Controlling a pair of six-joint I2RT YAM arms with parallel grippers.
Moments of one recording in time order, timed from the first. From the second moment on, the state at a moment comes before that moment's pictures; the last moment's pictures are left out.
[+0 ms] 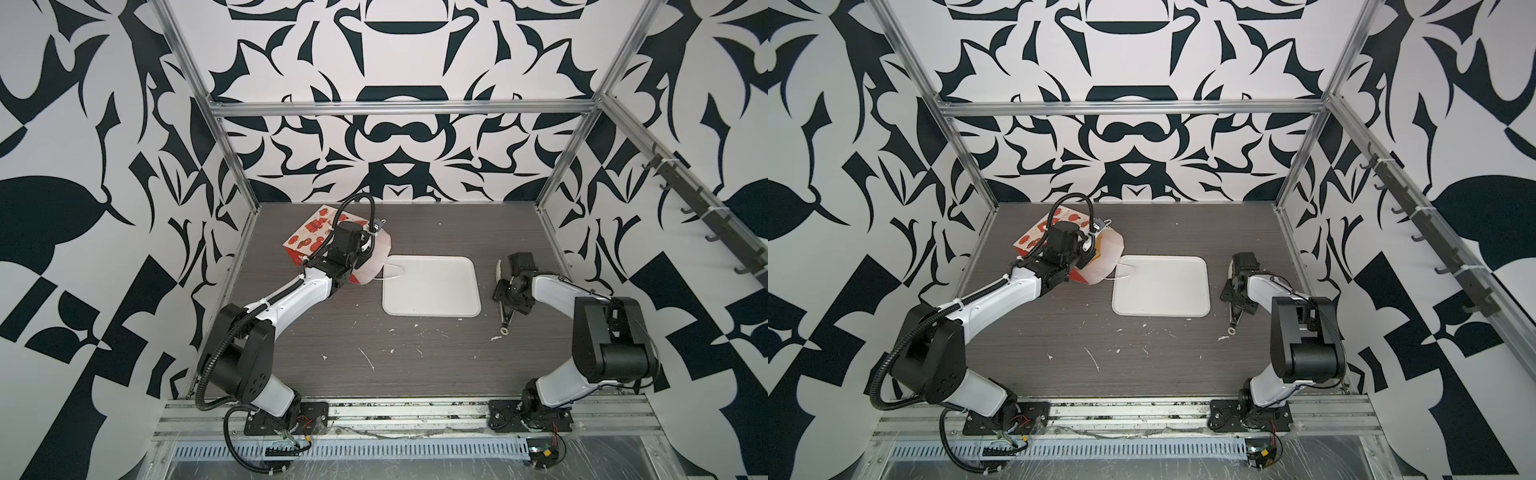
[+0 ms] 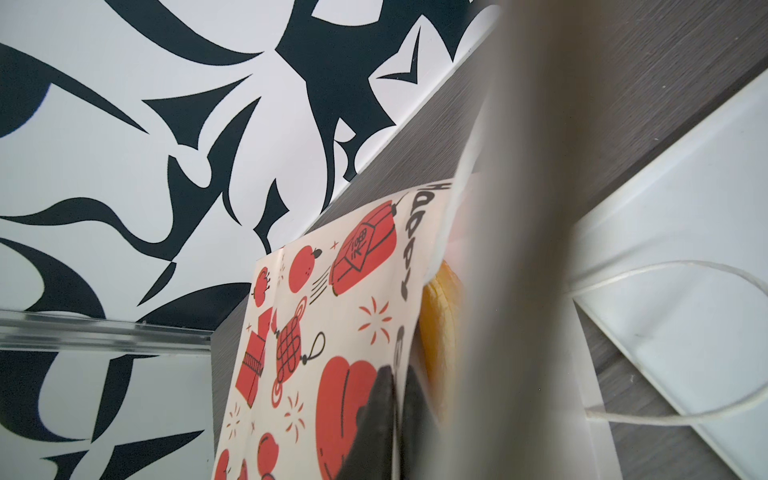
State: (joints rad) left arm -0.51 1.54 1.05 -0.04 -0.28 0.51; right arm -0.01 1.58 0.80 -0.46 0.08 0.48
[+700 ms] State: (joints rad) left arm -0.50 1.52 1.04 -0.04 -0.28 0.51; right arm -0.01 1.46 0.77 -0.53 -0.01 0.47
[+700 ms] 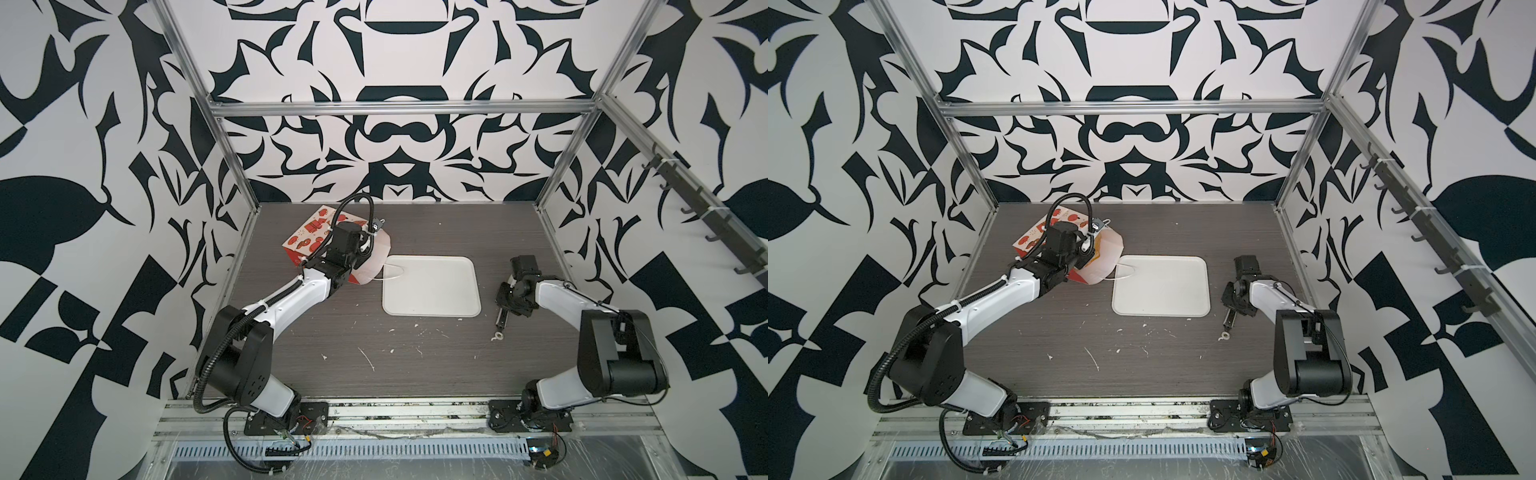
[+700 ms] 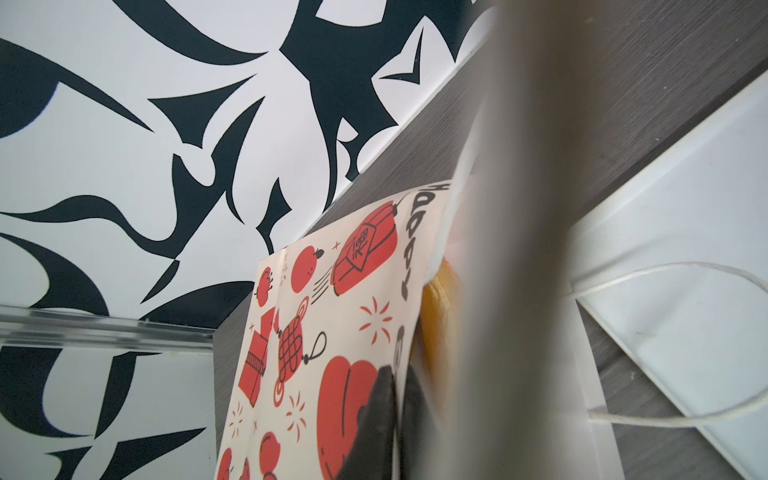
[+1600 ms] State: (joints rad) left arm -0.50 1.52 1.04 -0.05 -0.28 0.50; right arm 0.53 1.71 1.15 -0.37 -0.69 0.46
